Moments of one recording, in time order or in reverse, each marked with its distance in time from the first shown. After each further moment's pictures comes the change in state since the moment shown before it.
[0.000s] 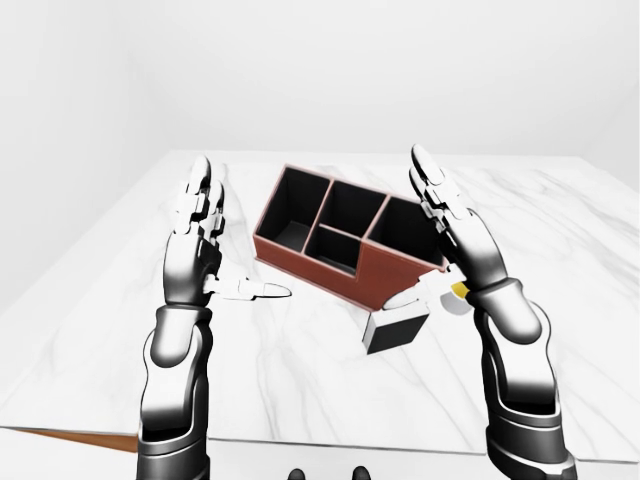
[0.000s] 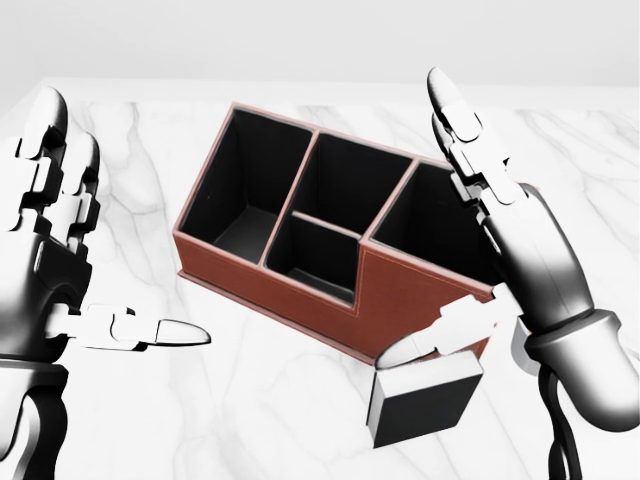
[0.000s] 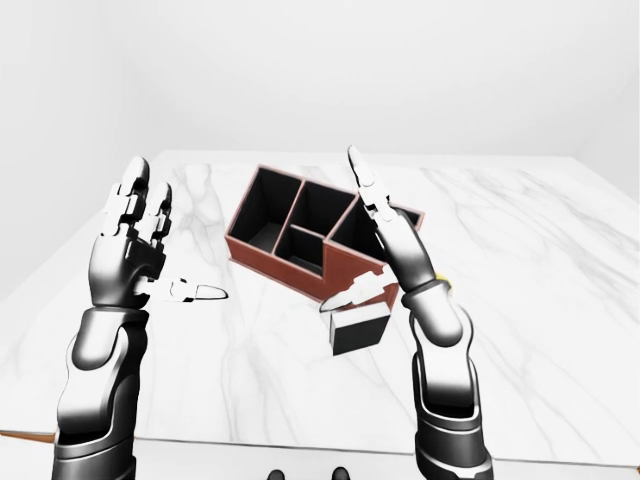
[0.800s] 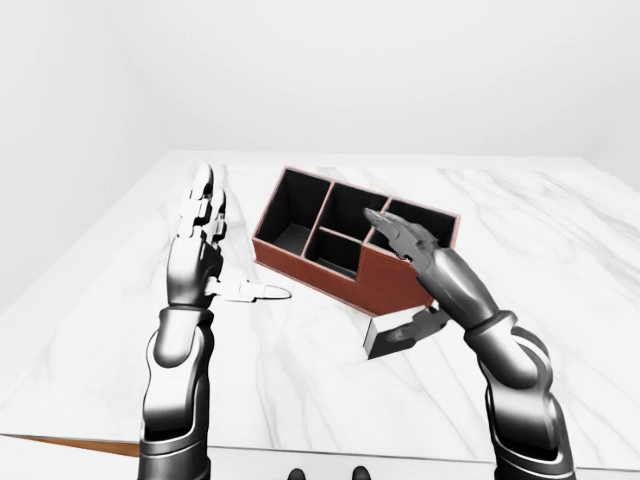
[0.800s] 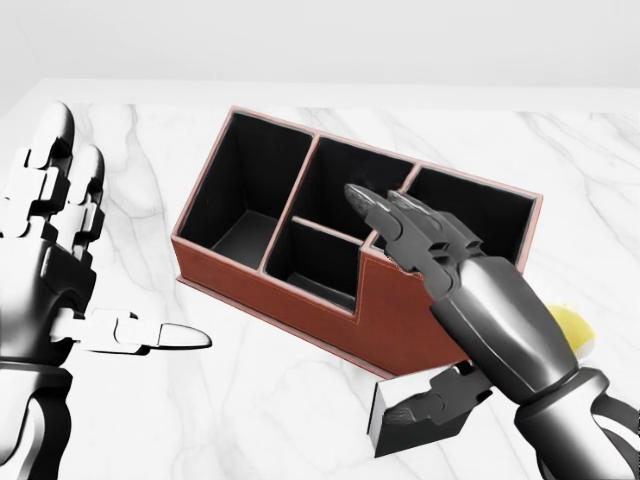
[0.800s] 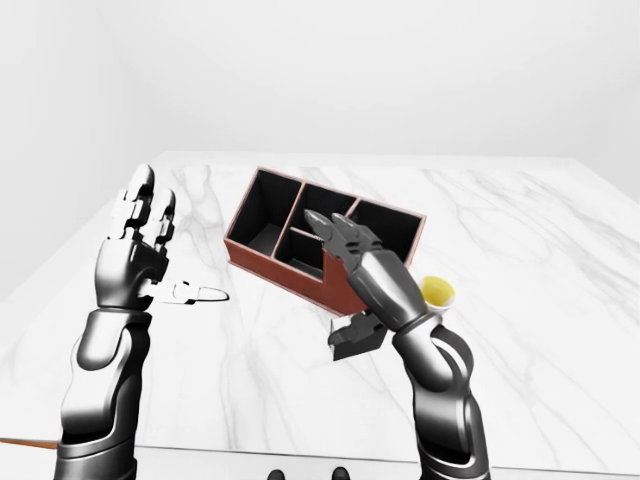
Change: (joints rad) left arm 0.010 -0.003 0.000 0.026 0.000 0.000 0.000; right arm 0.171 0.009 0.056 -0.123 -0.412 -0.160 0.125
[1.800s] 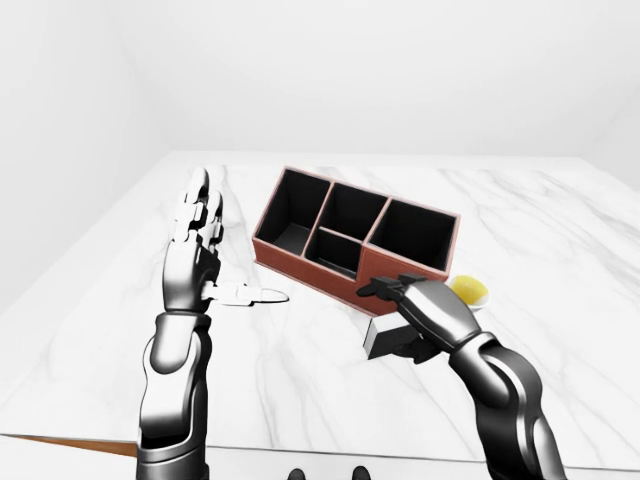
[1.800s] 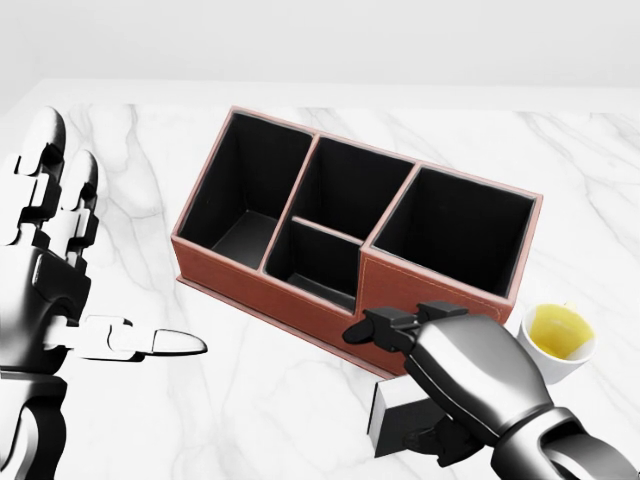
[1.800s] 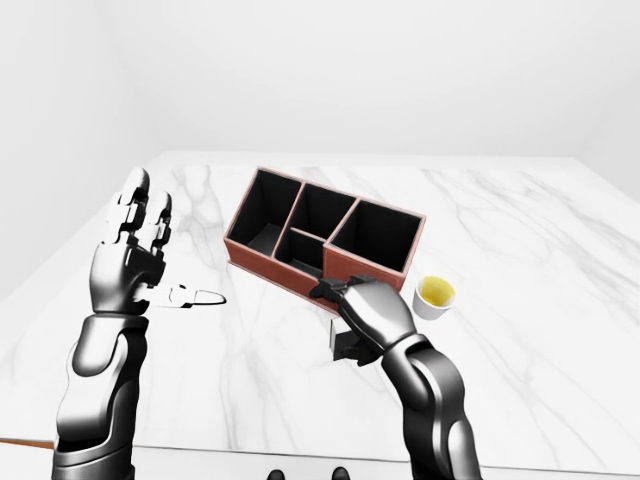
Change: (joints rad) left arm 0.027 -0.003 0.008 -0.023 -0.017 0.000 0.003; right arm 0.130 0.032 0.062 -0.012 -0.418 -0.014 0.152
